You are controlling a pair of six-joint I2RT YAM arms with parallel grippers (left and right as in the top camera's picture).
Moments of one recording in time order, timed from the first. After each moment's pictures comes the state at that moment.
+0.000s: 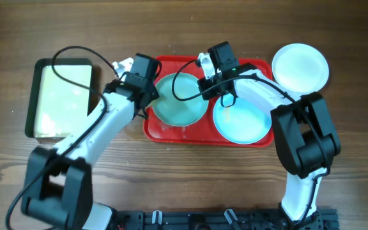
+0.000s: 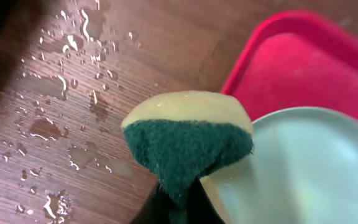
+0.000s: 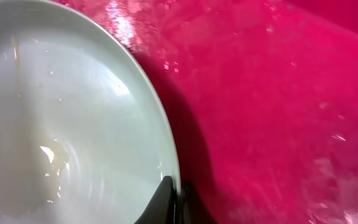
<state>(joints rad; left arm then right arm) -0.36 1.65 1.09 -0.58 -0.27 -0.76 0.41 2.05 1.33 -0.43 -0.20 0.00</state>
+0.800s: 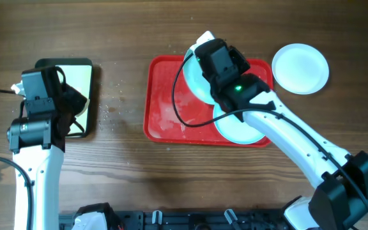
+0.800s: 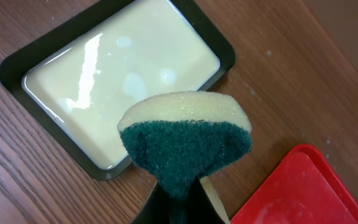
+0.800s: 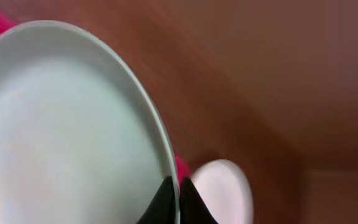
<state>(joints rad) 0.14 1.16 1.08 -0.86 -0.16 -0.69 0.63 1.65 1.31 -0.44 0.69 -0.40</state>
